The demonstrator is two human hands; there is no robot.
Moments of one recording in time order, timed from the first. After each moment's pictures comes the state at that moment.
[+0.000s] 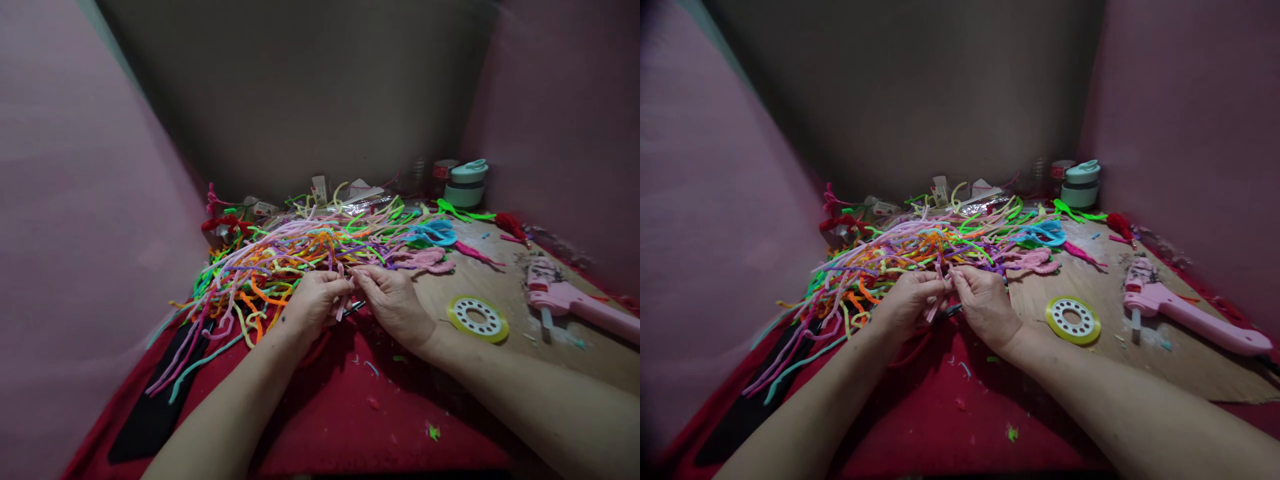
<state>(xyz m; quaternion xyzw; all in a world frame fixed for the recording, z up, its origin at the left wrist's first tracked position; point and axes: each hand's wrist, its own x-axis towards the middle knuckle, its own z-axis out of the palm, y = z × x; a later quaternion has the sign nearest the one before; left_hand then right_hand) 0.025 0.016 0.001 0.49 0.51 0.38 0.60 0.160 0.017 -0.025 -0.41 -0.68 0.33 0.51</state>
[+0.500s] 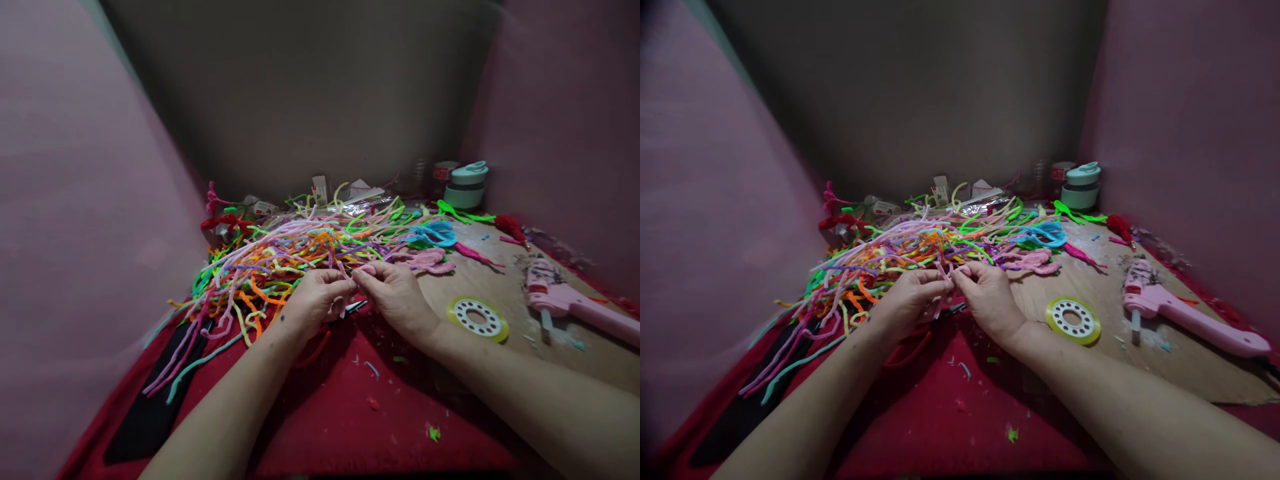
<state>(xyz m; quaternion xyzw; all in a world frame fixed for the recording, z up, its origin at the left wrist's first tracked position) 0.023 0.016 0.005 0.49 0.50 0.37 0.61 0.161 0.019 -0.017 -0.42 -0.59 0.45 0.52</state>
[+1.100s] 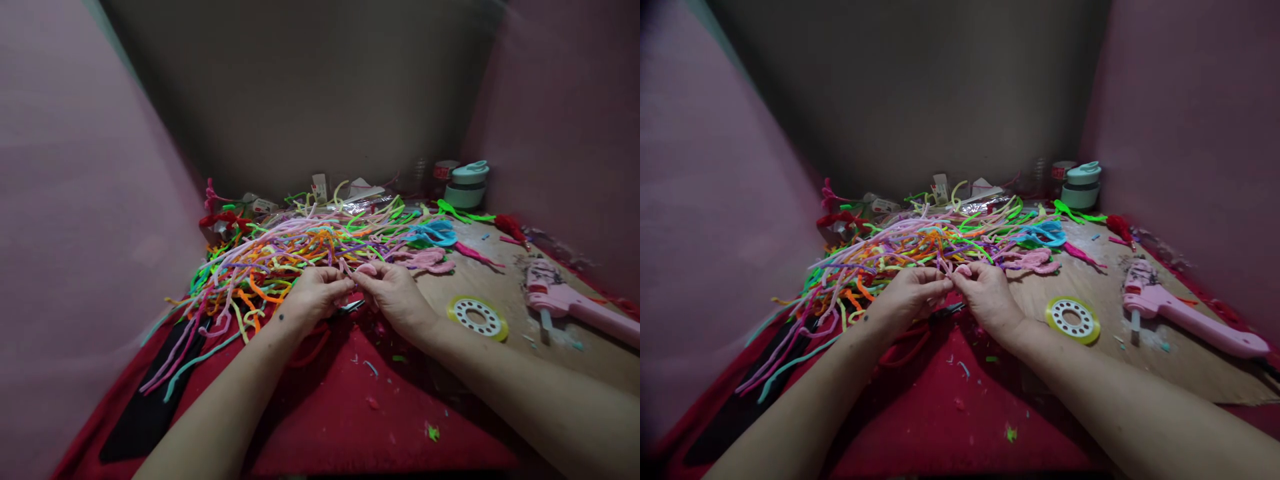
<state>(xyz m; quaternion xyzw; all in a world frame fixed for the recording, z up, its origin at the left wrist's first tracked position) 0.022 0.016 0.013 0.53 0.54 0.34 0.56 0.158 0.021 -0.020 -0.41 -0.54 0.53 0.51</state>
